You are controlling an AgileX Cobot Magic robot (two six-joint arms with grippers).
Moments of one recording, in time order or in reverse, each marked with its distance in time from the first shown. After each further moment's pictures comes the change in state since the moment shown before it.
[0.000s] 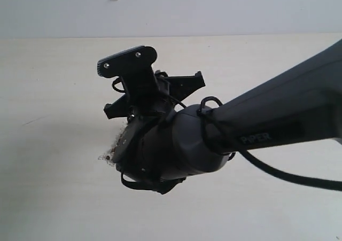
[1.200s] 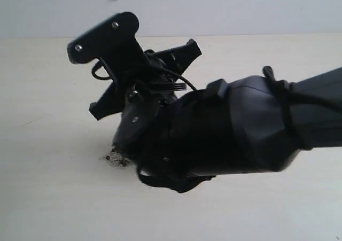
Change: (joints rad) left arm 0.000 0.000 0.000 0.000 0.000 0.000; right arm 0.049 -0.242 0.075 0.061 -0.152 -0.337
